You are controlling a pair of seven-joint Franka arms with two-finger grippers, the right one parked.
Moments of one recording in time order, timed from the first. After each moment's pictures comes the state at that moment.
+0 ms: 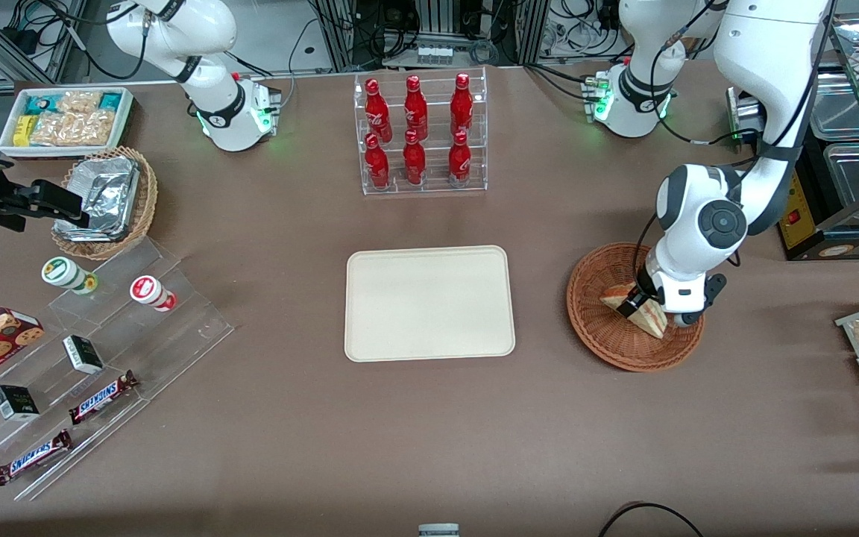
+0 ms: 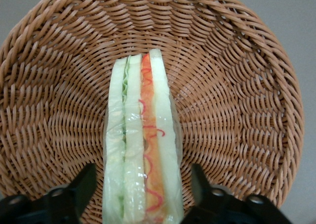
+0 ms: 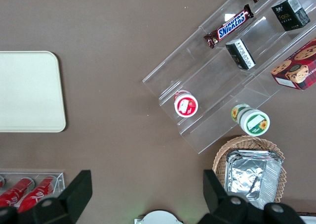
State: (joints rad) arm -0.12 0.27 -0.06 -2.24 0.00 2.50 -0.97
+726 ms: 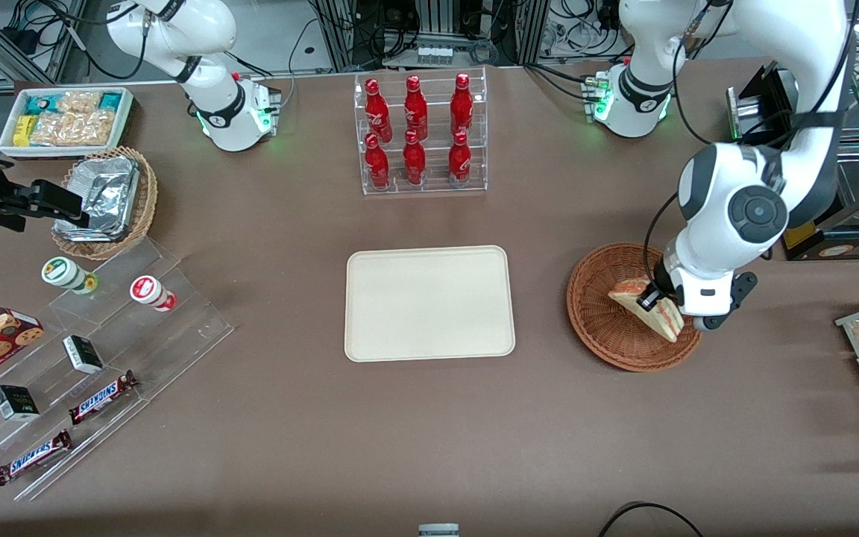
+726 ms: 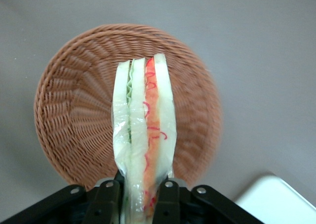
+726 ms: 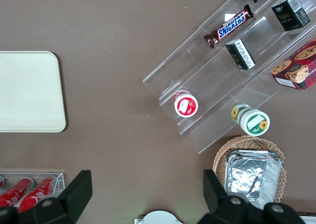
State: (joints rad) arm -0.13 0.19 -0.13 -1.93 0.02 2.09 -0.97
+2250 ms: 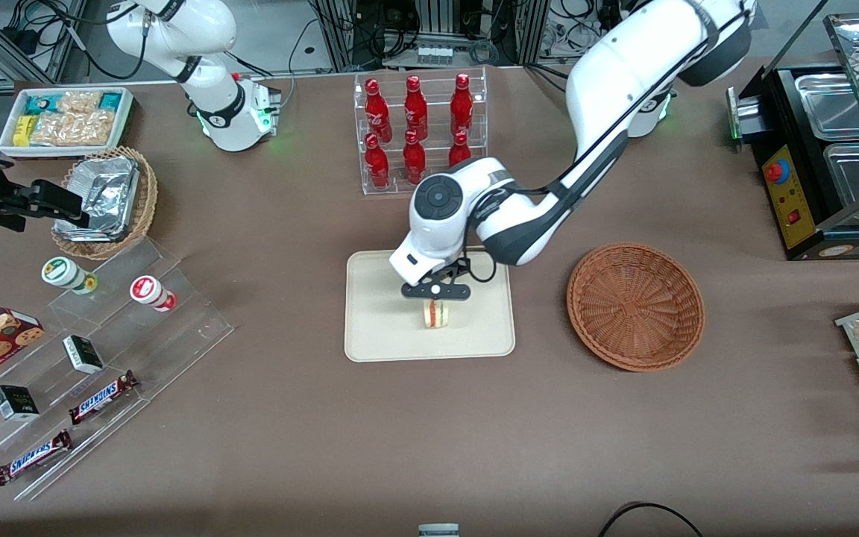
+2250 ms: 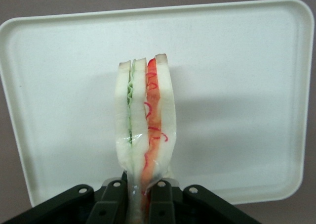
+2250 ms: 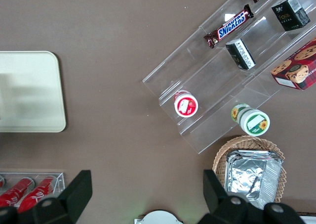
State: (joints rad) arm -0.35 0.78 -0.59 -1.47 0.43 2.13 -0.97
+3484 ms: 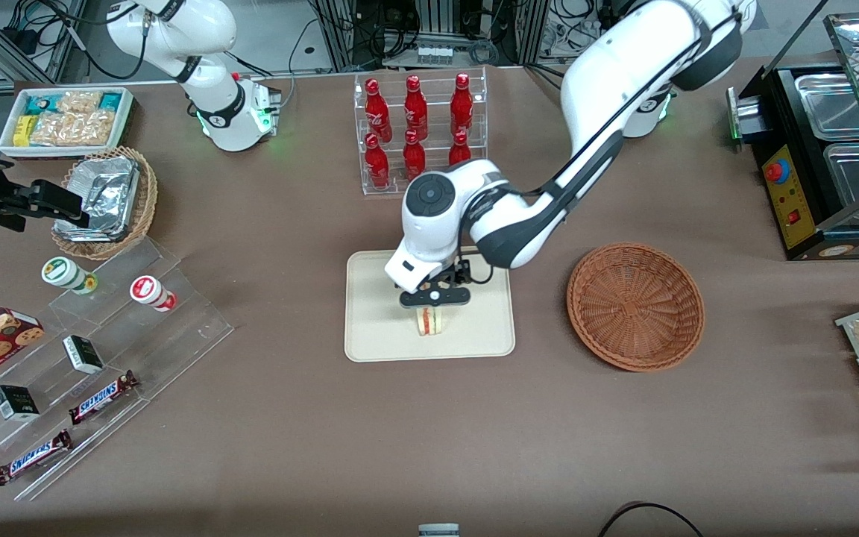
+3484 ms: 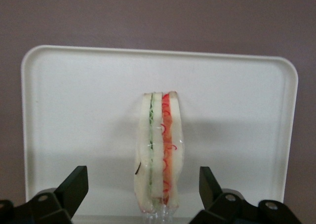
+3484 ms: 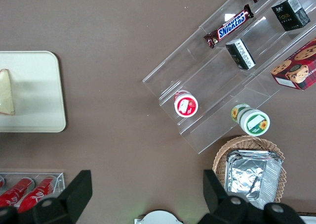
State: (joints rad) arm -0.36 0.74 -0.57 -1.40 0.47 2.08 -1.13
